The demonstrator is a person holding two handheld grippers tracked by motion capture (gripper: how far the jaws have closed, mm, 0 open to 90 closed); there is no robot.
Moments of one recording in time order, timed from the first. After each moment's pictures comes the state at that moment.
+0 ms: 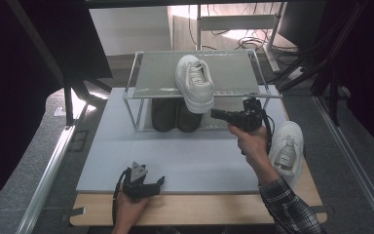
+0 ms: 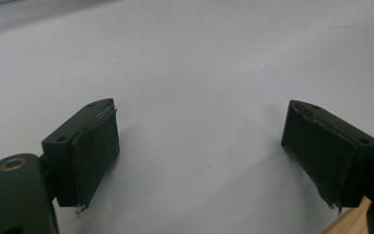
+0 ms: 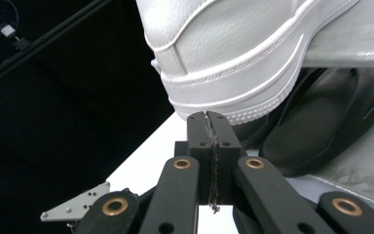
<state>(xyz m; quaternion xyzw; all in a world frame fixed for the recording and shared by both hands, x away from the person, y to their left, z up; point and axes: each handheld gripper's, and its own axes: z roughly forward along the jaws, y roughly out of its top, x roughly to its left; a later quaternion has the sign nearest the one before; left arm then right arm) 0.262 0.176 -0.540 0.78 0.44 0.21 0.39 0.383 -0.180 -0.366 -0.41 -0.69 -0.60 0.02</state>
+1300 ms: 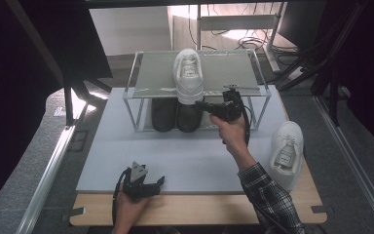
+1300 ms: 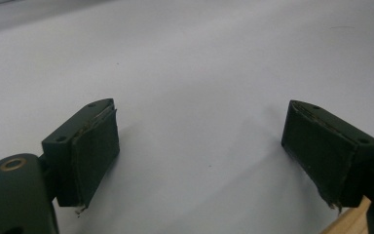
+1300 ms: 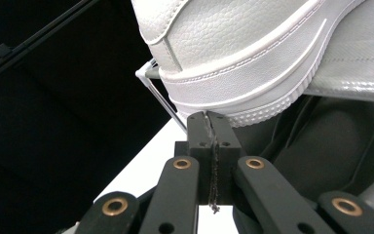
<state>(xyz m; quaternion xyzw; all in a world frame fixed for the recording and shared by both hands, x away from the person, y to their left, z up) 0.262 0.176 -0.540 0.78 0.44 0.21 0.39 0.424 -0.134 -0.375 -0.42 -0.68 -0.59 0.02</state>
